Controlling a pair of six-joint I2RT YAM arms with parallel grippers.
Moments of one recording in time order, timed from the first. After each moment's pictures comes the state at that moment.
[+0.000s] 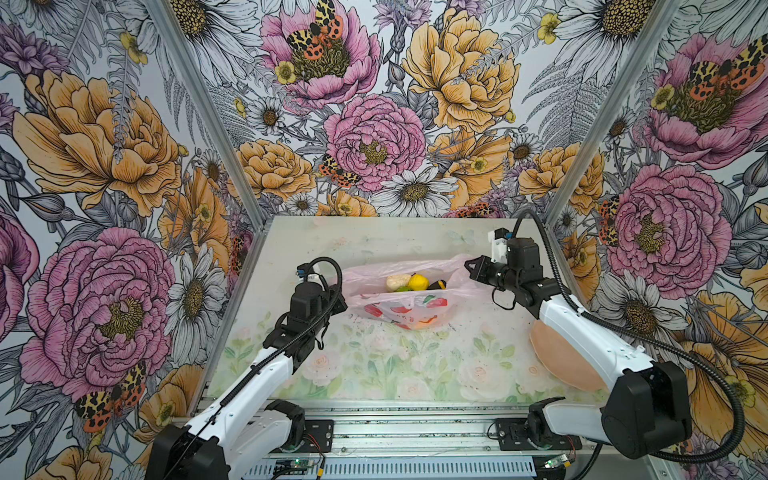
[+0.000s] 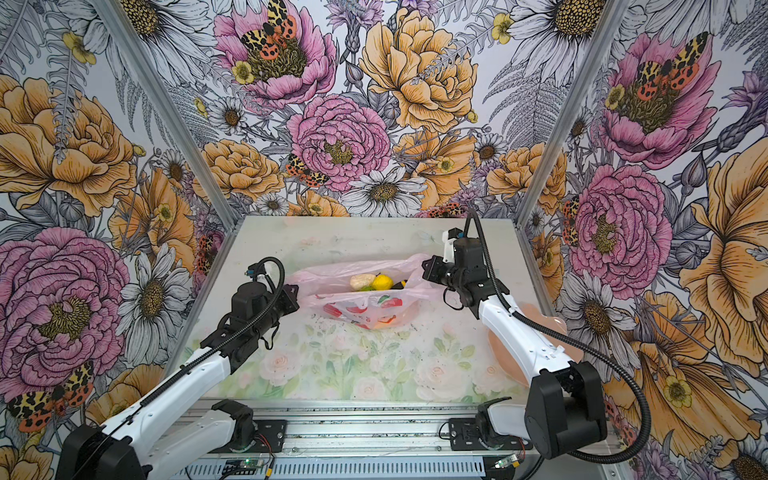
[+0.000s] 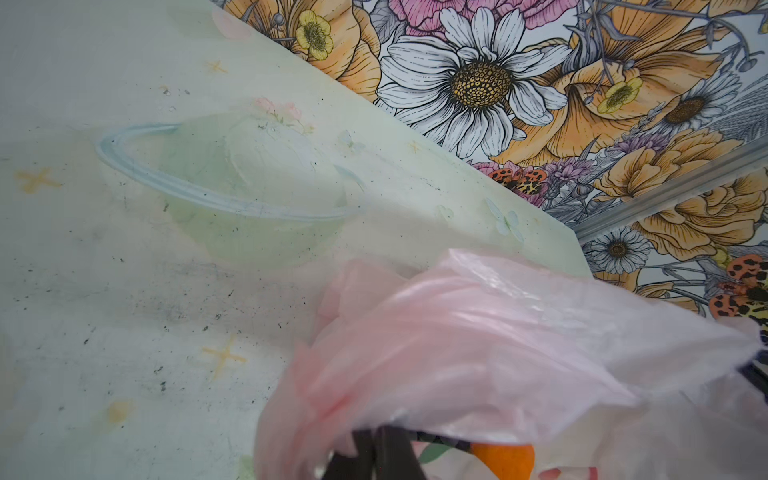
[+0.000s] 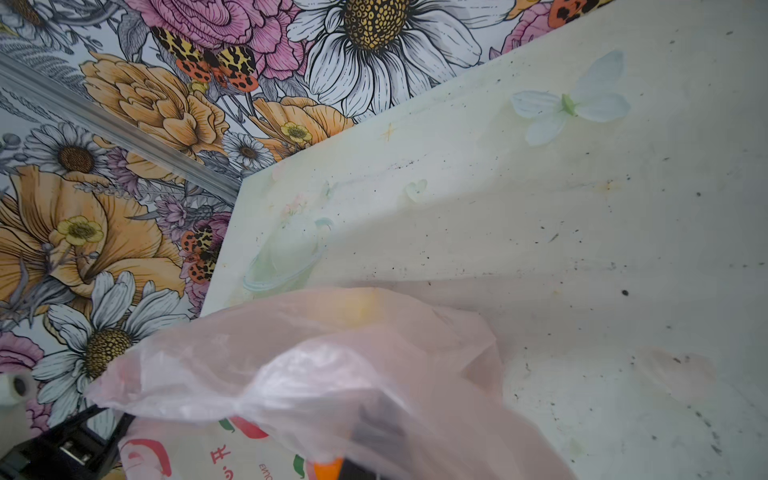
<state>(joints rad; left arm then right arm) -0.33 0.97 0.52 0.01 -0.06 -0.65 0.21 1.31 0.93 -0.20 -0.36 0.58</state>
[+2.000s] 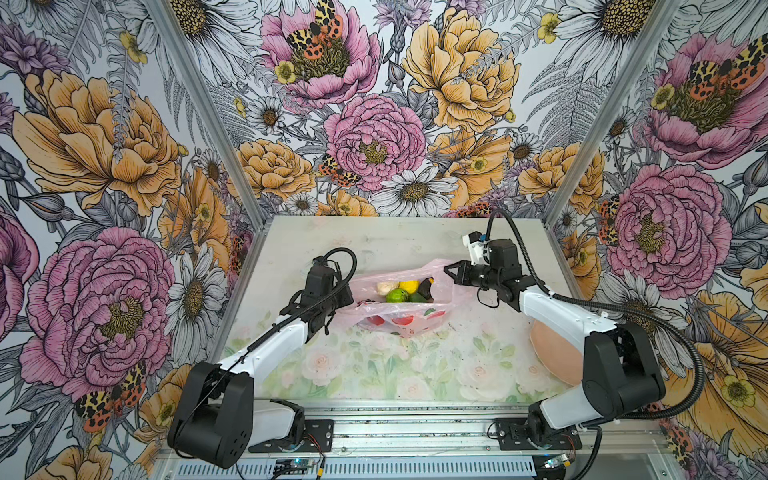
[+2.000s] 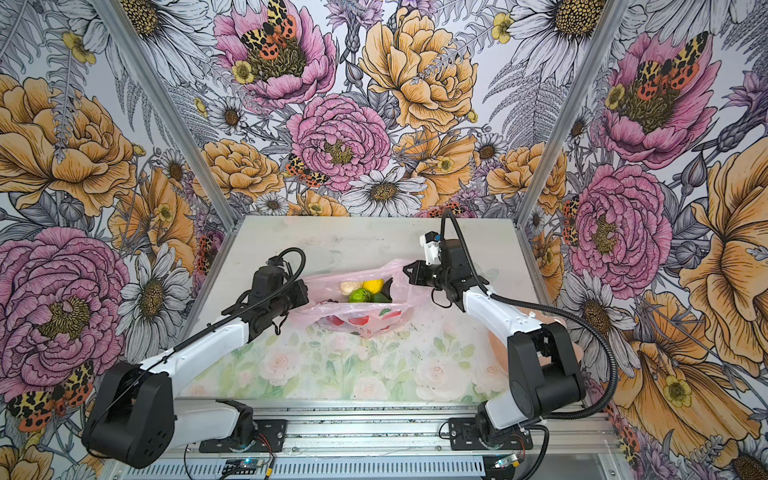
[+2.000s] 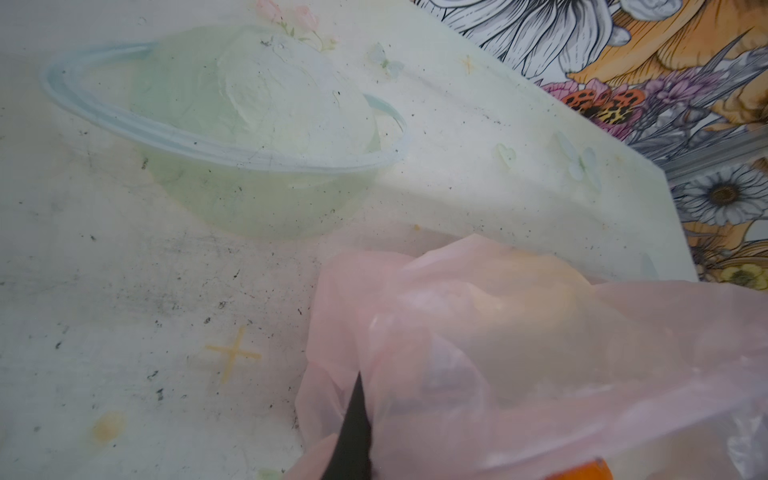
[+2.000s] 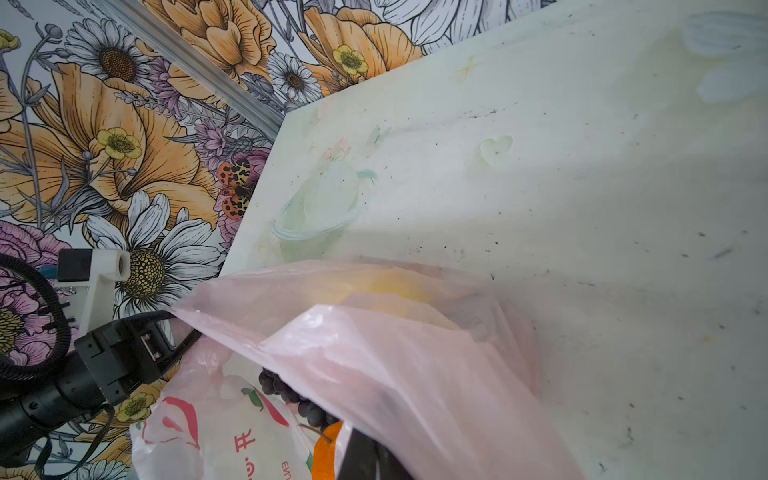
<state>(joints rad) -0.28 1.23 0.66 -0.06 0.02 -0.60 0.26 1.52 0.98 -0.05 -0.54 0.45</state>
